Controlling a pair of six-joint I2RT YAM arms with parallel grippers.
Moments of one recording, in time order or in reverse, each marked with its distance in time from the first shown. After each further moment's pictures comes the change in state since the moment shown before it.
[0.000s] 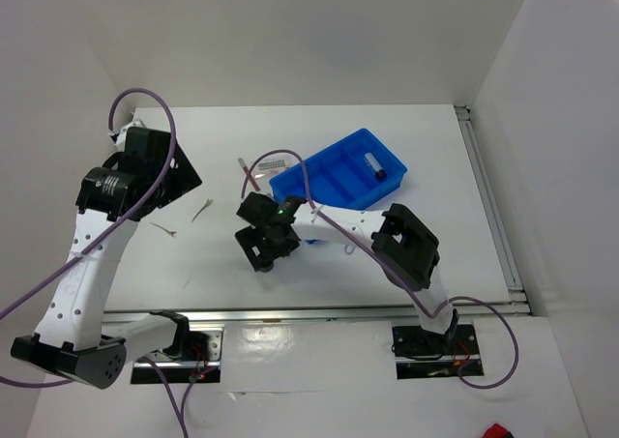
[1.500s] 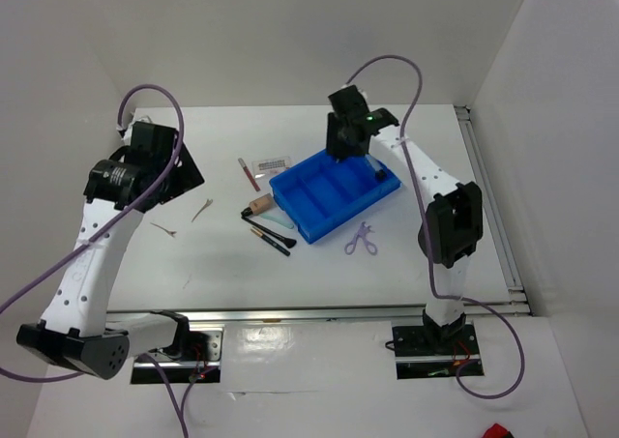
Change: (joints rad) left arm 0.013 0.038 0.000 0.019 0.002 0.056; right arm -0.542 -0.094 0.283 -0.103 0.238 -0.032
